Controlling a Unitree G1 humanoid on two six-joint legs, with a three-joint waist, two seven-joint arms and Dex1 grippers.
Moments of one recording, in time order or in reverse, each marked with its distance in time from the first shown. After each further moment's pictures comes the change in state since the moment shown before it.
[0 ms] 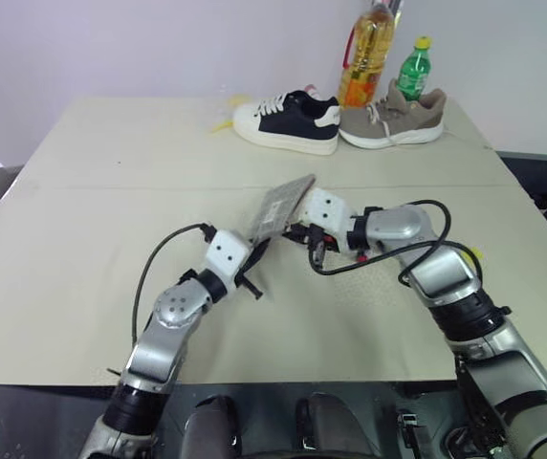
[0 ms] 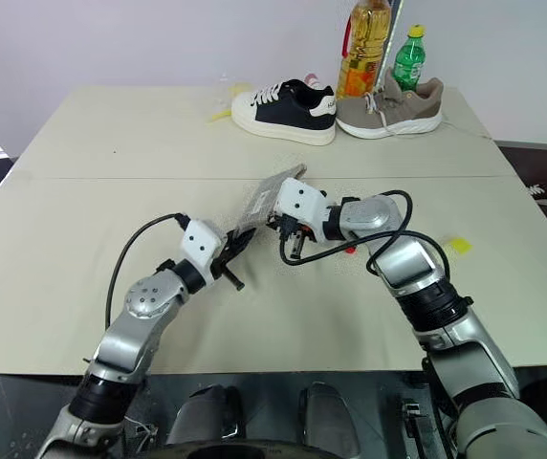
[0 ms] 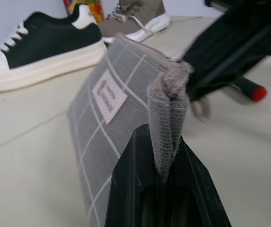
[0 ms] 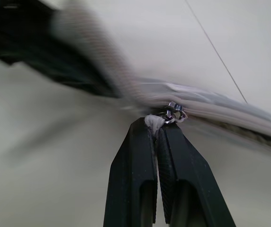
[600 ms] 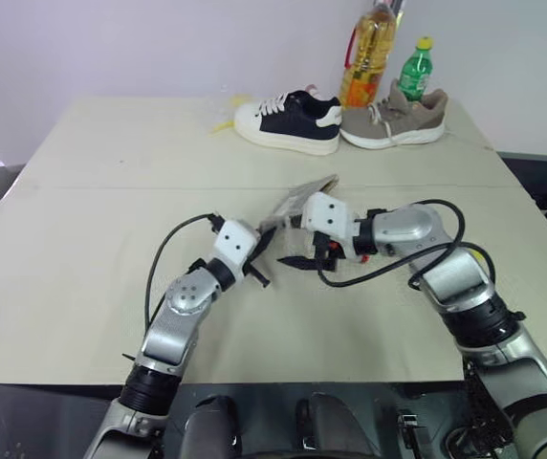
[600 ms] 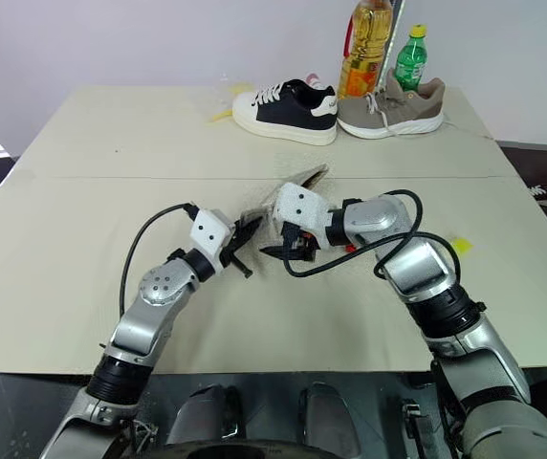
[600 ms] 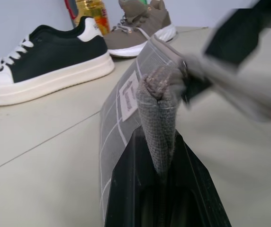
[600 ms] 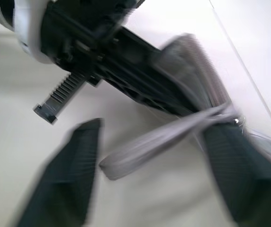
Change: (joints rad) left arm -0.039 -0.019 0.002 0.063 0.008 -0.045 0.008; right arm 0.016 -0.032 -0.047 -0.090 0.068 0.096 0.042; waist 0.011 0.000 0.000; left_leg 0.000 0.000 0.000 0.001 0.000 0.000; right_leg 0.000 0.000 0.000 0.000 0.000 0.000
